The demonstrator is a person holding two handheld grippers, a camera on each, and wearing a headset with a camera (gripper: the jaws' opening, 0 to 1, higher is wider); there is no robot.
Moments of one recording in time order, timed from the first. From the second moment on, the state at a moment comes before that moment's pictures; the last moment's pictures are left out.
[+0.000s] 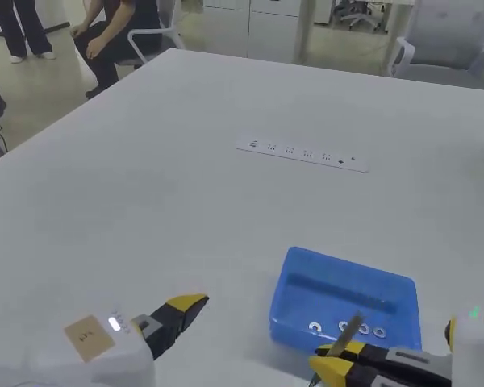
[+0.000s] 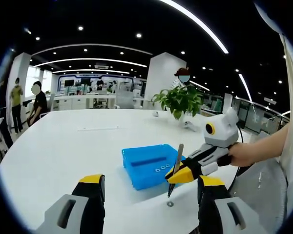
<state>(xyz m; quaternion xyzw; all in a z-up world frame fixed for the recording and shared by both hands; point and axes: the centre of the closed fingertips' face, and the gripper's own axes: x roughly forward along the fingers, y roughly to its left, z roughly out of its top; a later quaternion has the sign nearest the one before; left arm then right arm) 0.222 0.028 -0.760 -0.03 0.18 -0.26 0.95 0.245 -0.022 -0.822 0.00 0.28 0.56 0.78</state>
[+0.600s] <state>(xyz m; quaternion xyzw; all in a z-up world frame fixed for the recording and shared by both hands) 0.221 0.030 -0.759 -0.03 0.18 -0.26 0.95 0.232 -0.017 -0.830 -0.07 0.27 0.58 0.76</state>
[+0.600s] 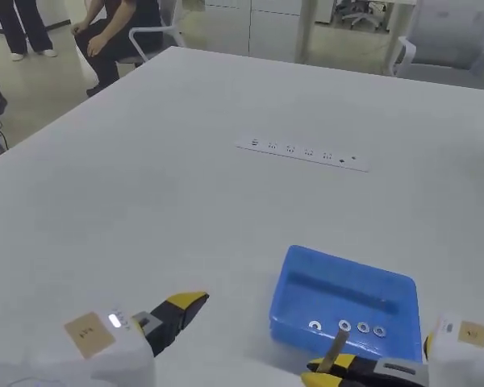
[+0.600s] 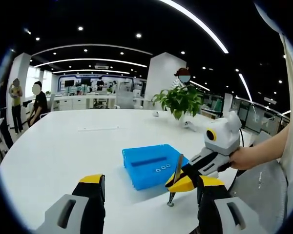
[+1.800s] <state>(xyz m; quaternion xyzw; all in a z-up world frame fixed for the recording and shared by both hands) 0.222 0.030 -0.758 -0.03 0.18 -0.26 0.95 0.219 -0.017 -0.833 -0.19 0.20 0.60 0.75</state>
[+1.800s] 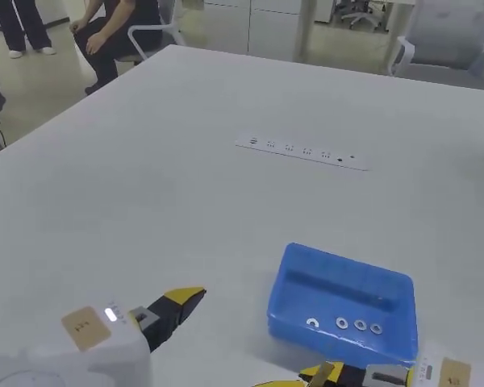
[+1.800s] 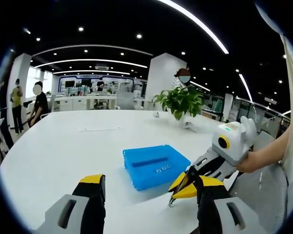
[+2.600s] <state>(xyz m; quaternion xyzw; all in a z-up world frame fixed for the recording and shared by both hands) 0.222 0.031 -0.757 -0.03 0.17 -0.26 0.95 0.268 -0.016 -0.763 -0.06 0.19 0.57 0.80</state>
